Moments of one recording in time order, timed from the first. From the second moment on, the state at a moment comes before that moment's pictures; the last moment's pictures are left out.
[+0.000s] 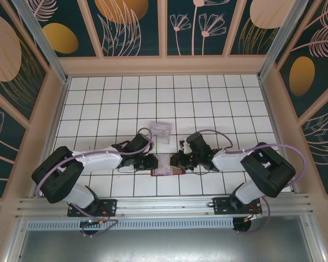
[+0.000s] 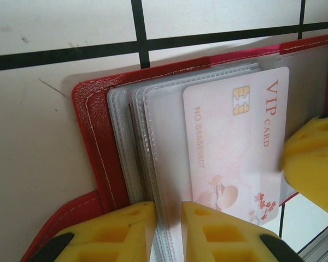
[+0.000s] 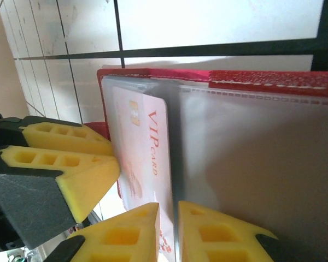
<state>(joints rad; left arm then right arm) -0.80 1.50 0.63 -0.22 0.31 -0.81 0.74 1.50 0.45 0.22 -0.56 0.99</state>
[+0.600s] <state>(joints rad) -0.80 1.50 0.63 -0.22 0.31 -0.81 0.75 1.56 0.46 0.28 -0.59 1.00</state>
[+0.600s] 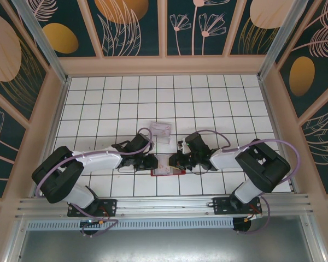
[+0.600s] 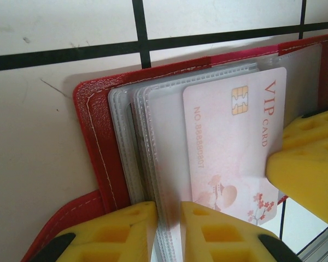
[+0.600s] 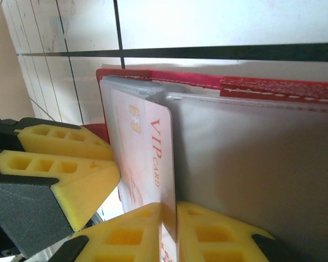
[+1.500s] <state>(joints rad) -0.82 1.56 0.78 -0.39 0.17 -0.78 0.75 1.56 0.50 0.22 -0.60 0.96</state>
